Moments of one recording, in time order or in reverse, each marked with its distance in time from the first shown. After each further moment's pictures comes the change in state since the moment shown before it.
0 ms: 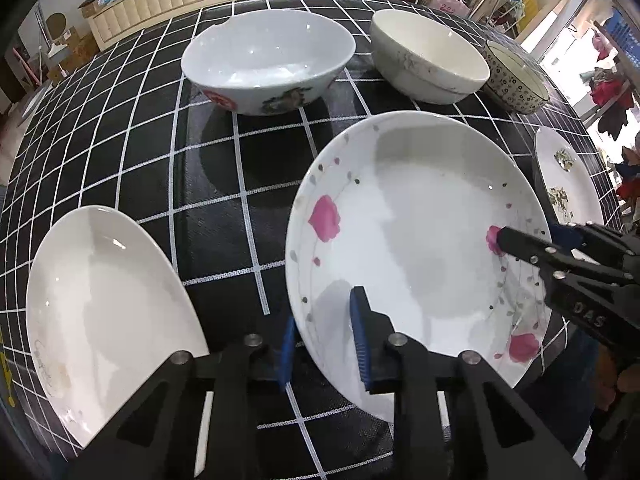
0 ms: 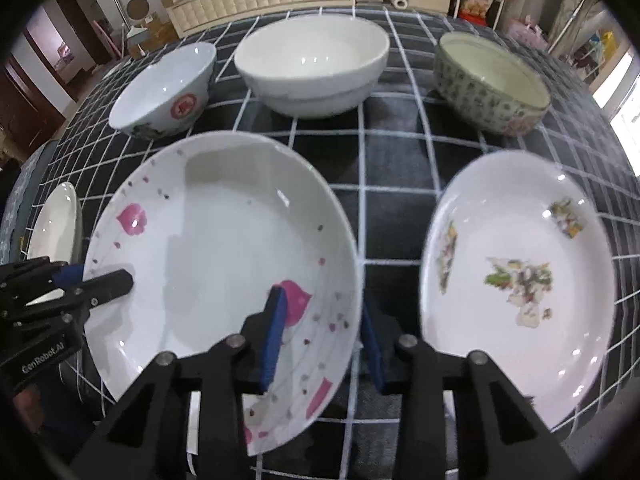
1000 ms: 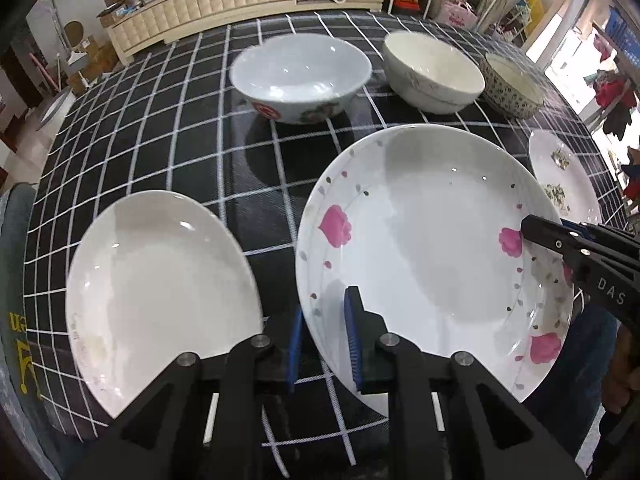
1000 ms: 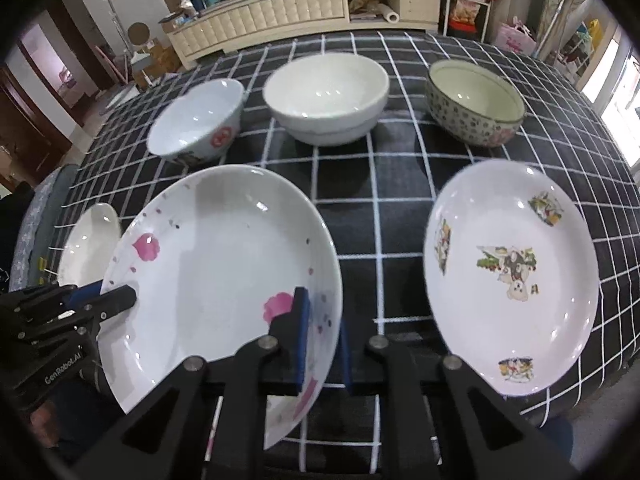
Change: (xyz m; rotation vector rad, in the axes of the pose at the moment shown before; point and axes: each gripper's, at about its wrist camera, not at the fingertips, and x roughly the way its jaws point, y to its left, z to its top) left arm -0.040 0.009 -0.019 -0.011 -0.051 0.066; right arm -0.049 0.014 -0.014 0.045 -0.067 0.014
